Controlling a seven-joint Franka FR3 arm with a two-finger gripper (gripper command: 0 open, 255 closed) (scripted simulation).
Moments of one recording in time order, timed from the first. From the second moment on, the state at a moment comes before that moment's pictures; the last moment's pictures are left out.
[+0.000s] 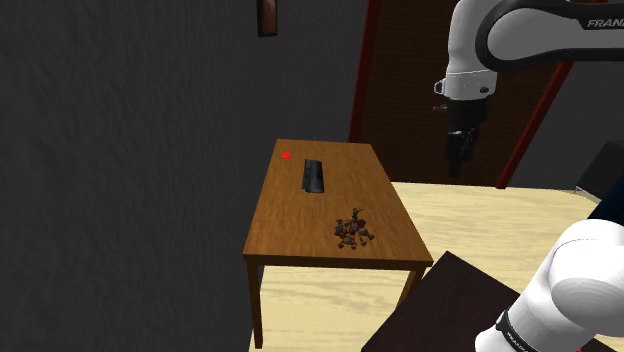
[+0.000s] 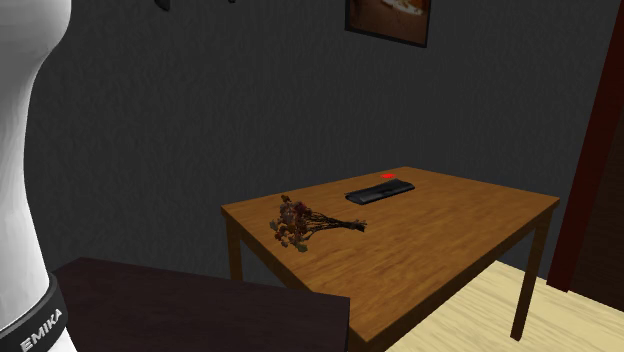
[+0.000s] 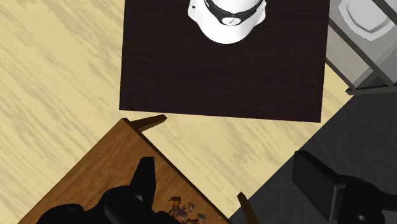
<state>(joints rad) 0.00 -0.74 -0.02 -2.38 -0.10 1.42 -0.10</state>
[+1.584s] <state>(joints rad) -0.08 0.10 -0.04 -2.11 -0.02 1.89 0.25</state>
